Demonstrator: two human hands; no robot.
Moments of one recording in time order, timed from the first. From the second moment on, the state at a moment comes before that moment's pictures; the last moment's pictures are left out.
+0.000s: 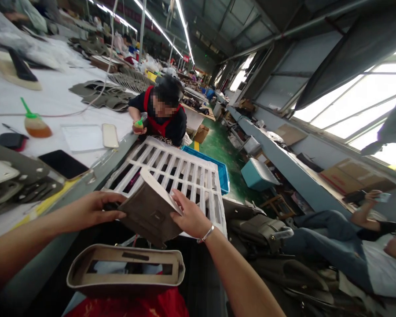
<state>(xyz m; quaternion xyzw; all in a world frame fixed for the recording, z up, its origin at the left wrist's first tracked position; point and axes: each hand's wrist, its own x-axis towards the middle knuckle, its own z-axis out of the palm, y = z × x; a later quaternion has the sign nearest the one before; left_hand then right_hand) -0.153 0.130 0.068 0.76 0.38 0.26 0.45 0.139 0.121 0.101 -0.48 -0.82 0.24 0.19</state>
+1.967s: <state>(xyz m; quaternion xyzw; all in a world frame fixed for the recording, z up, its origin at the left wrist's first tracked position) -0.166 0.011 -0.022 0.62 0.62 0.33 0.36 0.109 0.031 0.033 -0.22 -0.97 -0.11 -0.05</state>
